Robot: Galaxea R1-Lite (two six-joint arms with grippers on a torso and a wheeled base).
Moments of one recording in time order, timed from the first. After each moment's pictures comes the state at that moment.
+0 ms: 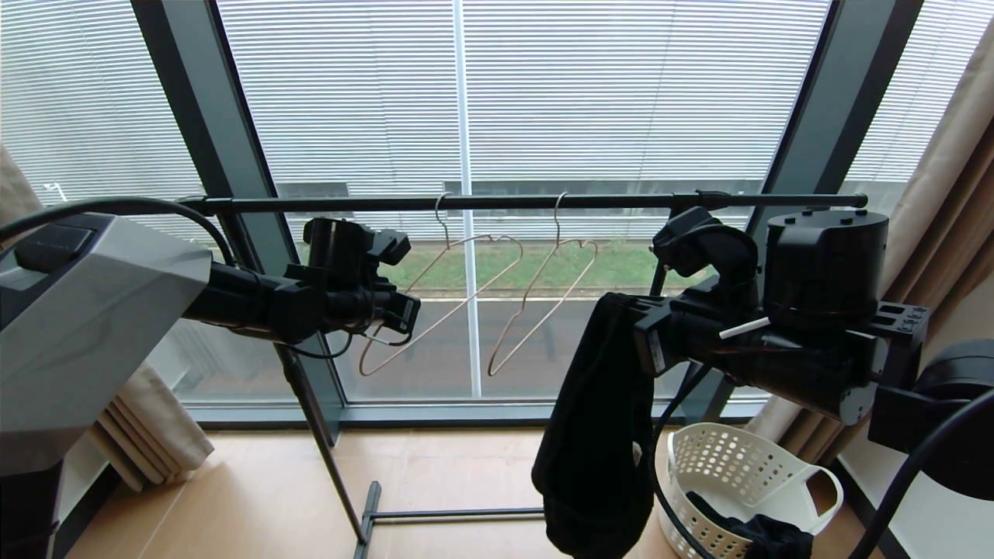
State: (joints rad) left arm -0.26 2.23 -1.47 -0.22 -0.16 0.19; right arm 0.58 1.70 -0.87 -0.51 -0.14 -0.12
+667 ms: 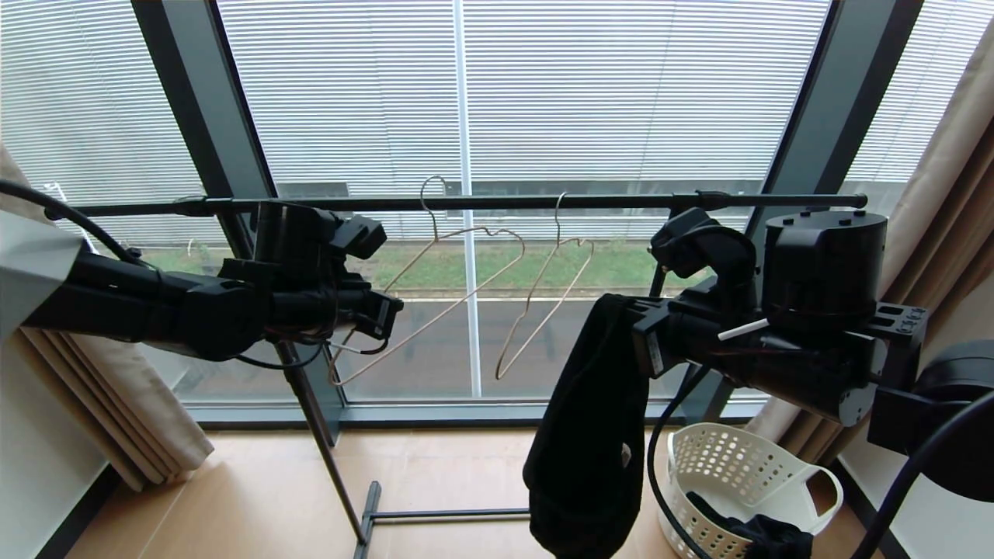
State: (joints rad) left arm -0.27 1.97 -1.20 -0.26 -0.17 0.19; right arm 0.59 1.70 -0.87 -0.51 -0.14 -0.12
